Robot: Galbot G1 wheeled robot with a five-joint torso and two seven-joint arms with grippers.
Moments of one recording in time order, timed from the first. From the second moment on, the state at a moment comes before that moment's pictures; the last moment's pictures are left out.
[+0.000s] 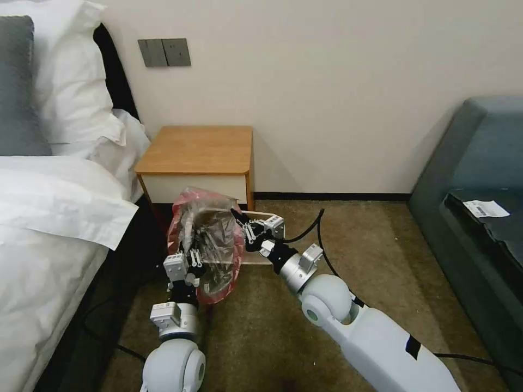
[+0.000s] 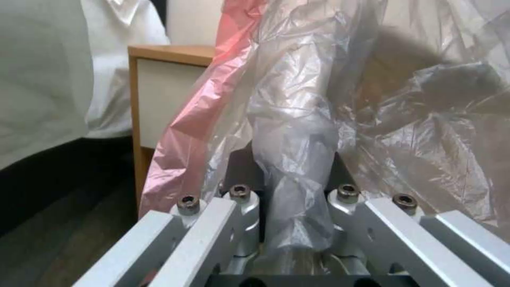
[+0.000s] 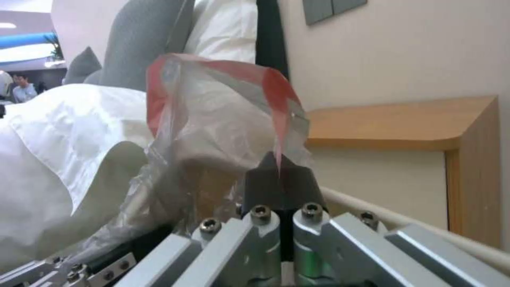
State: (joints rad) left arm 1.55 -1.55 -0.43 -2.07 -0.09 -0.06 -0.20; right arm -0.90 1.14 -0.20 1.83 0.56 0.08 -0.02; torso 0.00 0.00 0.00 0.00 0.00
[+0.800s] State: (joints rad) left arm 1.65 -1.53 -0.44 -2.16 -0.08 -0.09 -0.20; right arm -0.99 1.05 -0.03 1.89 0.56 0.10 -0.05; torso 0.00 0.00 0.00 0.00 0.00
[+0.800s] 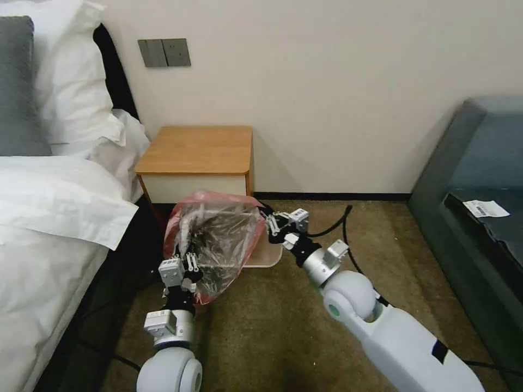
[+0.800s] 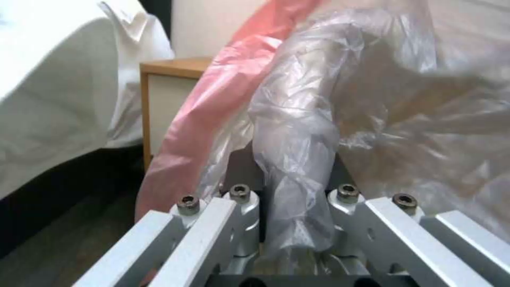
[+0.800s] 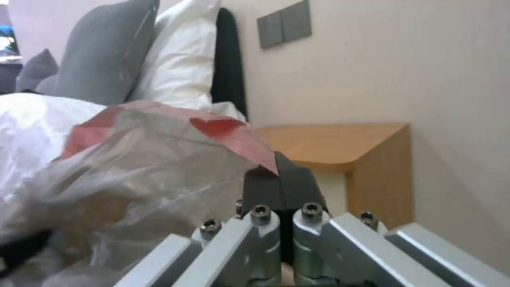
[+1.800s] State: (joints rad) left arm 1.66 -1.51 -0.45 -2.39 -0.51 0.06 -0.29; right arm -1.13 0.96 0.08 1.95 0.54 0.15 -0.07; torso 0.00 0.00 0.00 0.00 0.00
